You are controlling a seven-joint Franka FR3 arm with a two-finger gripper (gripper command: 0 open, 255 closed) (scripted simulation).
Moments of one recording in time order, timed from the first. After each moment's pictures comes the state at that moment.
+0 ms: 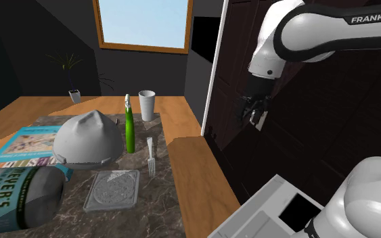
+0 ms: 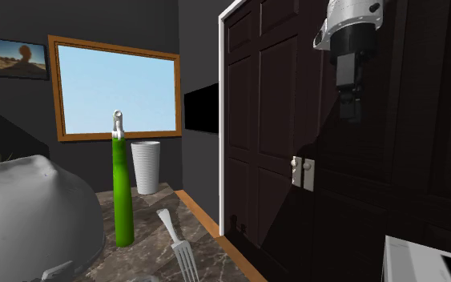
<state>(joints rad) 0.05 -0.67 0.07 -2.47 0.14 1.76 0.10</state>
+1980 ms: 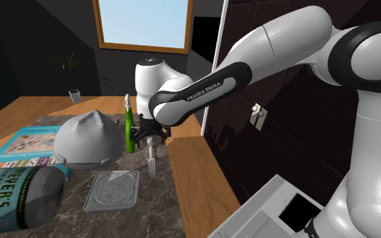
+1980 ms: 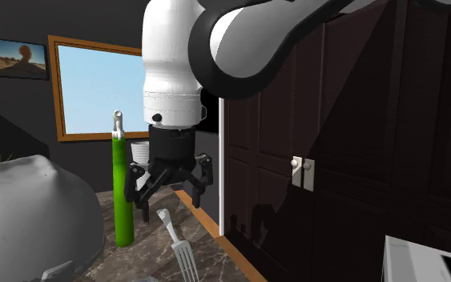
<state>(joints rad) 0.14 0.37 0.39 -1.86 -0.33 2.26 1.06</state>
